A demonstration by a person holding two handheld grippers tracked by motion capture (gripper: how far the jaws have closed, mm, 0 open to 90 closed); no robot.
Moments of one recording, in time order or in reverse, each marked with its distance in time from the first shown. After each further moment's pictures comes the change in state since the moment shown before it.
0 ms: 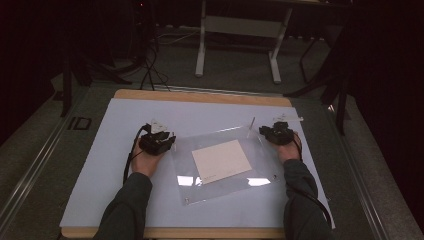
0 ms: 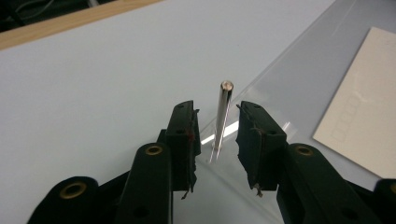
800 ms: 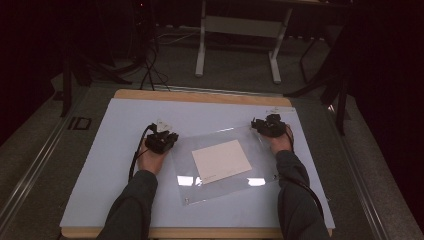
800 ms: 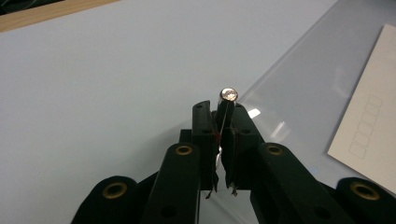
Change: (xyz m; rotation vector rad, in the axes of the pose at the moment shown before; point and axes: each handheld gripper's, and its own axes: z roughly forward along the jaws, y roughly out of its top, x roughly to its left) left arm 0.001 -0.004 0.020 0.004 -0.023 -0.019; right arm 0.000 0.019 0.032 -0.009 0.039 0.020
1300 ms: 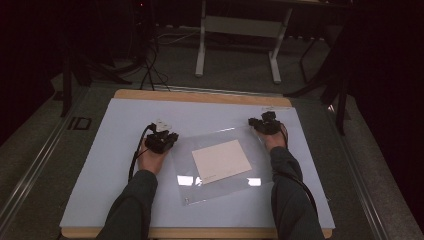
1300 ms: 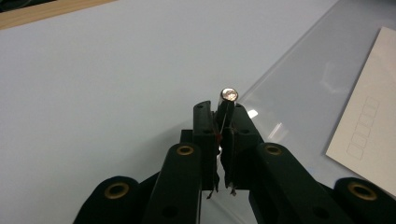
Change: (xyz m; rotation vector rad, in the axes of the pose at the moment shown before) left arm 0.001 0.000 0.000 -0.003 -0.005 -0.016; right arm 0.004 0.005 0.017 0.000 0.000 0.065
